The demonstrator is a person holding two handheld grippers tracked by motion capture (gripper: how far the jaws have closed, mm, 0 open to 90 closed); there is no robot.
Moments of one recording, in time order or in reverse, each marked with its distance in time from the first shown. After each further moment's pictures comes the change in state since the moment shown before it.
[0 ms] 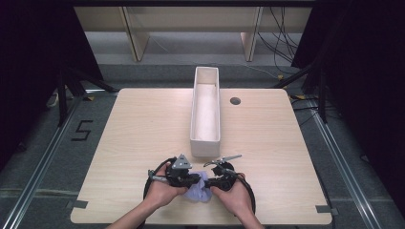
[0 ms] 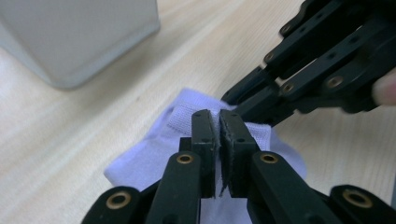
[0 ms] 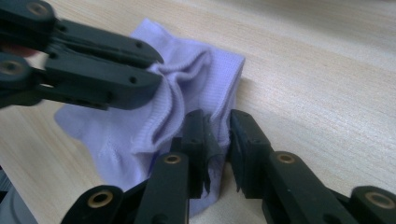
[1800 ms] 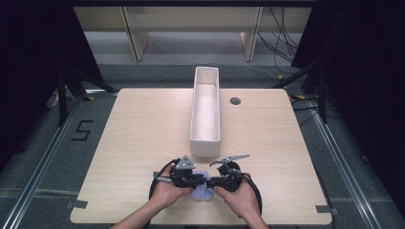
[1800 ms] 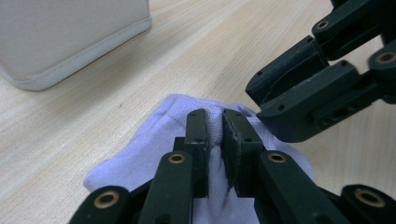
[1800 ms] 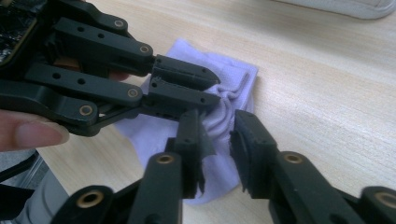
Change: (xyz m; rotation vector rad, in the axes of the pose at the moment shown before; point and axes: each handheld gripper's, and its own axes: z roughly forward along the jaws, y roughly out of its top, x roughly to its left) left arm 0.003 -0.009 0.023 -0.031 -0.035 -0.064; right arm 0.001 -0.002 -0.026 -0.042 0.046 0.000
